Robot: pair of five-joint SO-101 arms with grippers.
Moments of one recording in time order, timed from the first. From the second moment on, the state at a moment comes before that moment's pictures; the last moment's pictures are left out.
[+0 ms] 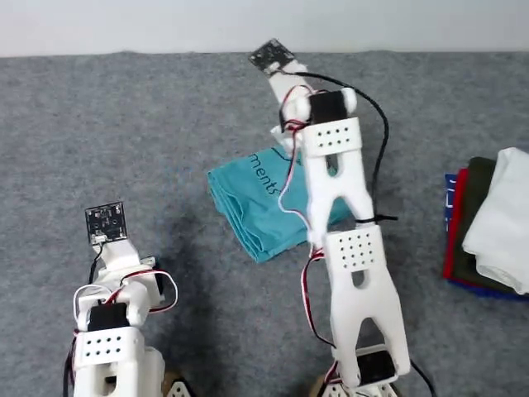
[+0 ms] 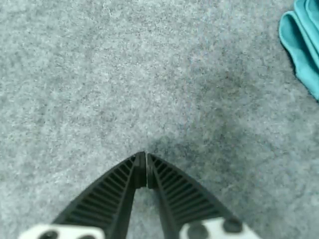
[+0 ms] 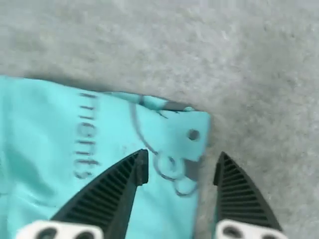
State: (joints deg) left arm -12.1 -65.8 89.5 45.4 13.3; right arm -17.5 64.9 -92.6 100.5 24.3
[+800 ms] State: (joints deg) left arm -12.1 -65.8 89.5 45.4 13.3; right arm -28.4 42.2 -43.3 100.5 7.1
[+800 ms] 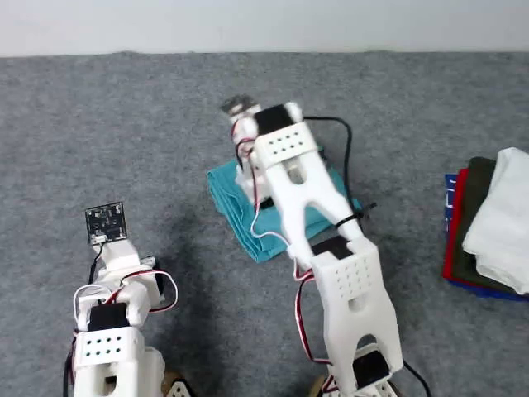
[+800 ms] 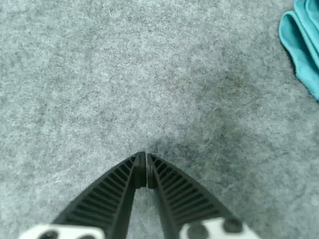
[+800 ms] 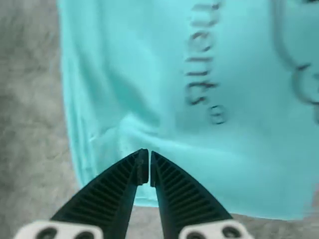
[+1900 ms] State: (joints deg) left arm -12.1 -65.8 89.5 45.4 13.3; right arm -30.9 37.5 -40.7 86.9 12.4
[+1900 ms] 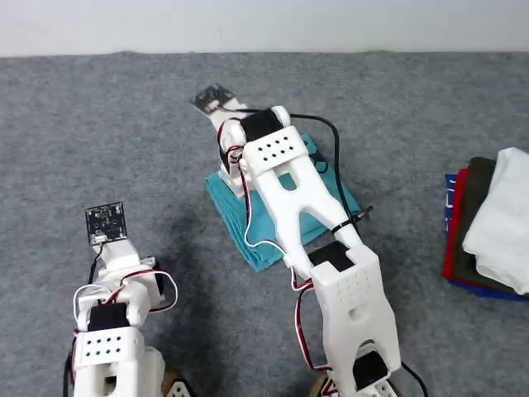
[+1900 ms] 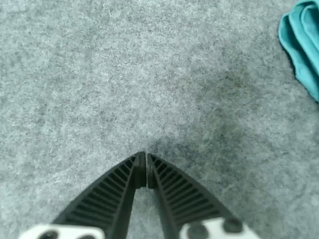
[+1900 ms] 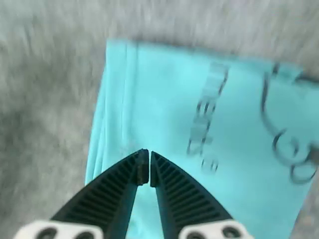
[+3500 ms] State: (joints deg) left arm -12.1 -65.8 89.5 45.4 13.3; right arm -27.5 60.0 -85.5 100.5 12.3
